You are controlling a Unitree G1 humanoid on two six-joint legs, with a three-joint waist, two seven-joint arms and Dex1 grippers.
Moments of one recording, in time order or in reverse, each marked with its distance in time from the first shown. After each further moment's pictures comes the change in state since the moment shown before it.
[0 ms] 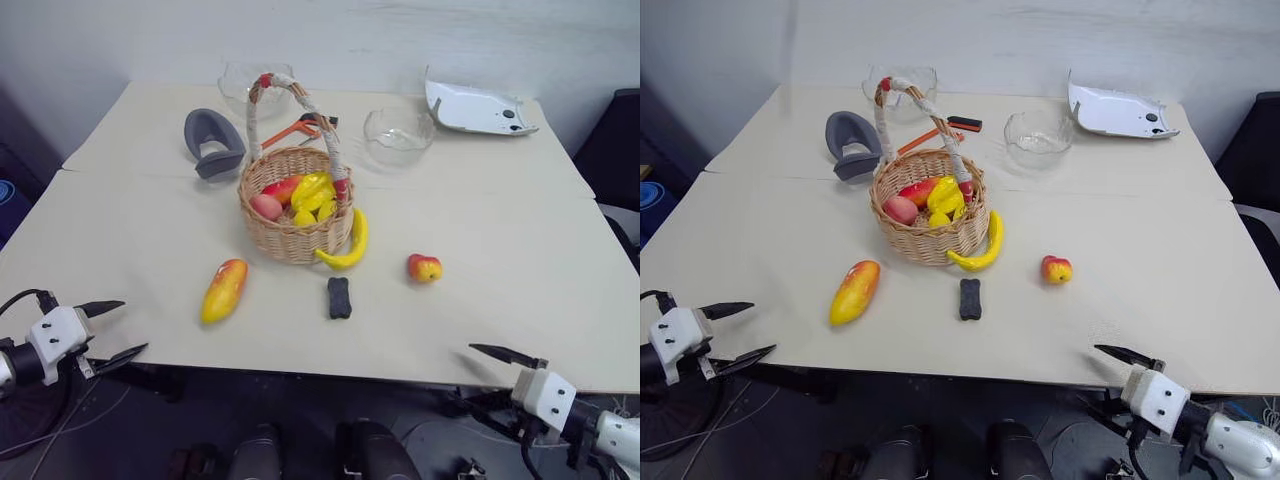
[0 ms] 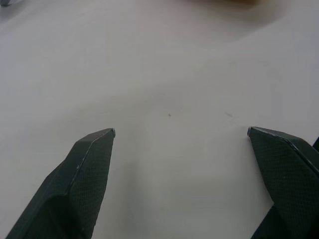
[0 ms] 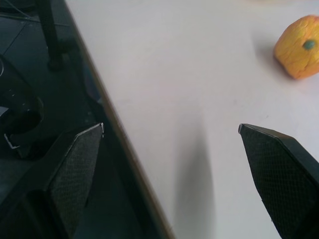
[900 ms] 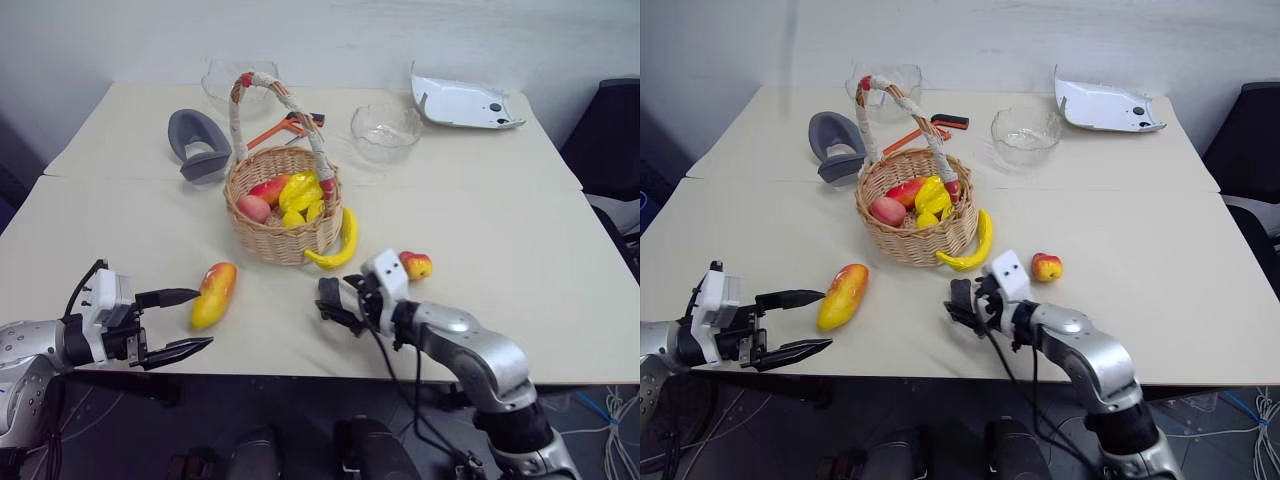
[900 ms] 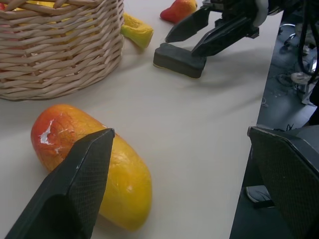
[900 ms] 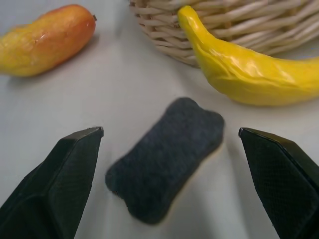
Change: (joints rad) left arm -0.007 -0.042 -0.060 -0.549 -0.361 0.655 -0.108; right arm -0.846 0.377 0.514 -0.095 0.179 1.149 -0.507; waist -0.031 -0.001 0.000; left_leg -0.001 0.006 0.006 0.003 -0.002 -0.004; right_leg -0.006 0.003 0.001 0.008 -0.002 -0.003
